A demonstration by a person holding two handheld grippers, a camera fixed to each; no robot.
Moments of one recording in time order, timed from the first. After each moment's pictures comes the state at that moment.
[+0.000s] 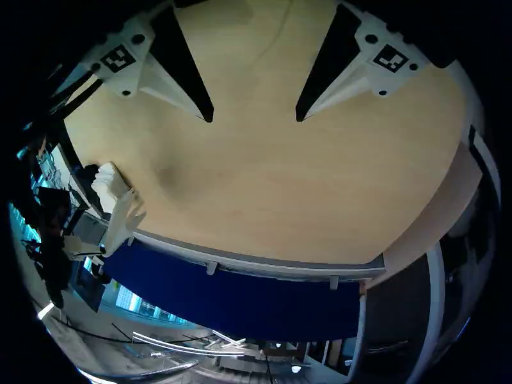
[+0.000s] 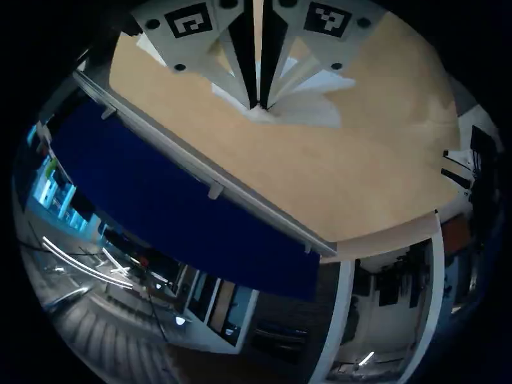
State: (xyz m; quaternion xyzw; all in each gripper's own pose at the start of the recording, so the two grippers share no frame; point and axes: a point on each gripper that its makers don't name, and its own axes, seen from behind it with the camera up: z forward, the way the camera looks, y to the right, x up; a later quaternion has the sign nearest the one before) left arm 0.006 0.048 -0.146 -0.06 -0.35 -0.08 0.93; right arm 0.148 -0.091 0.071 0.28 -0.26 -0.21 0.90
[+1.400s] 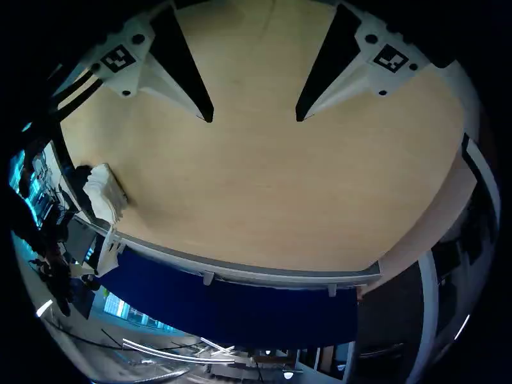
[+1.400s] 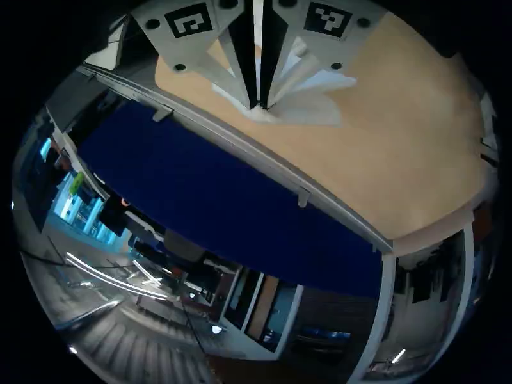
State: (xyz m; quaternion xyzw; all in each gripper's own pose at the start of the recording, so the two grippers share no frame) left arm -0.001 0.094 -0.148 -0.02 -0.38 -0.07 0.92; right arm 0.184 0.090 0.218 0.19 -0.26 -0.21 0.92
